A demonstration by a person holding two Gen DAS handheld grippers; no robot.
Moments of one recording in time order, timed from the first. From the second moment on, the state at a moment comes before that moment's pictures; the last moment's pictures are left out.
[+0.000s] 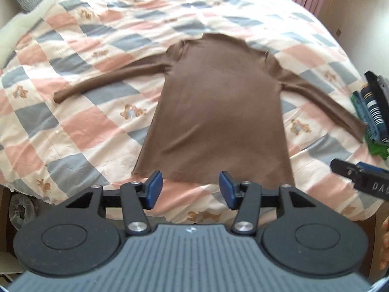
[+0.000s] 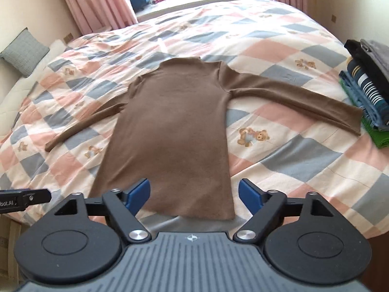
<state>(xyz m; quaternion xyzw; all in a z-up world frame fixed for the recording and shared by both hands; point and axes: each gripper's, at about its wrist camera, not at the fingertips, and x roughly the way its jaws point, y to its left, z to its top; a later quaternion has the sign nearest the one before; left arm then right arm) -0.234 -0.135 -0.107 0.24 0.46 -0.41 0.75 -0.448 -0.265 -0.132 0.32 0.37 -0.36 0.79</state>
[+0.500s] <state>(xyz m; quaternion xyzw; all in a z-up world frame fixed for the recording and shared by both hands) -0.245 -0.110 -0.067 0.24 0.43 -0.43 0.76 -0.435 -0.222 -0.068 0.30 0.38 -0.40 0.78</state>
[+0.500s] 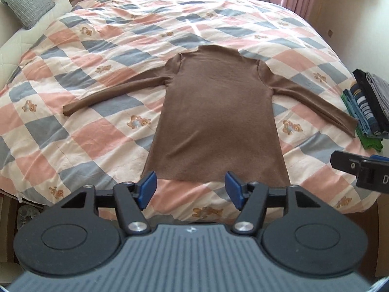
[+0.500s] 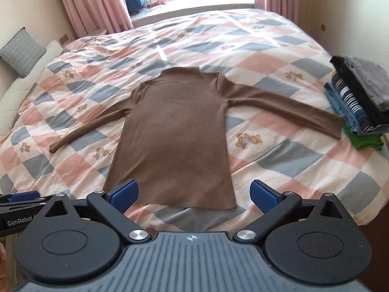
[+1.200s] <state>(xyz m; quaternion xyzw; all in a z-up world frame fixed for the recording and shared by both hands) -0.238 -0.099 -0.050 0.21 0.42 -0.42 0.77 -0.417 -0.217 -0.056 0.25 0.39 -0.39 0.80</state>
